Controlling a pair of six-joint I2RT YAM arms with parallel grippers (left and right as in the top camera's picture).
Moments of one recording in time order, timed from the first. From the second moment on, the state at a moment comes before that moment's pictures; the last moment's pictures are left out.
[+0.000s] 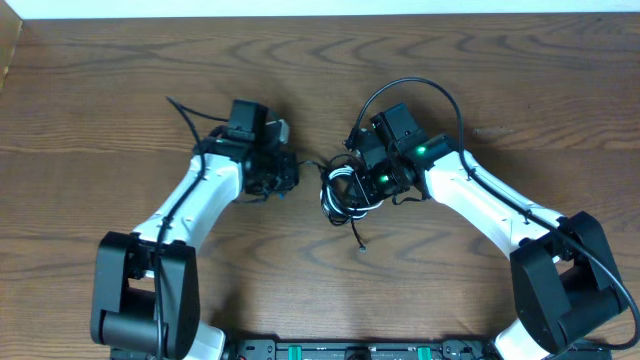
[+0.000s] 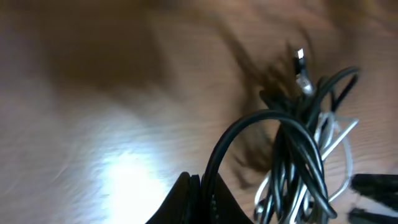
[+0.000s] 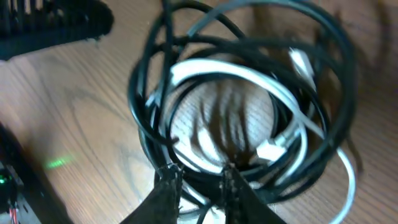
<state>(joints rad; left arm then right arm) -0.22 1.68 1.04 -0.61 0.38 -0.31 0.53 1.77 1.17 -0.60 -0.46 0.12</state>
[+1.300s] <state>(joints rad) -0.05 1.68 1.04 -0.56 0.23 -0.51 0.72 1.78 1.15 -0.32 -0.22 0.25</state>
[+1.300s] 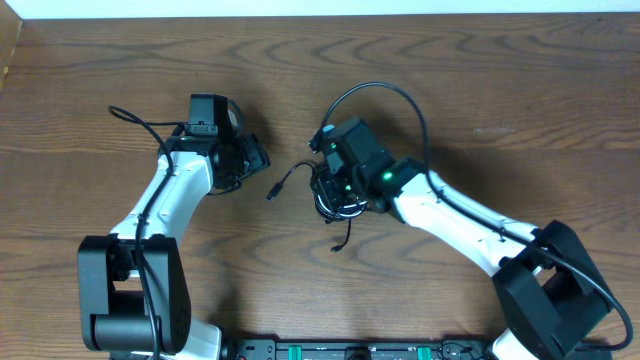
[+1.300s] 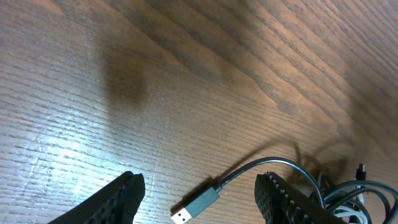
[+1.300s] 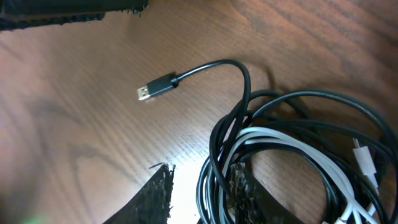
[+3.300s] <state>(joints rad) -0.10 1.68 1.04 -0.52 0.93 0.06 0.51 1.78 1.15 -0.07 -0.66 0.68</state>
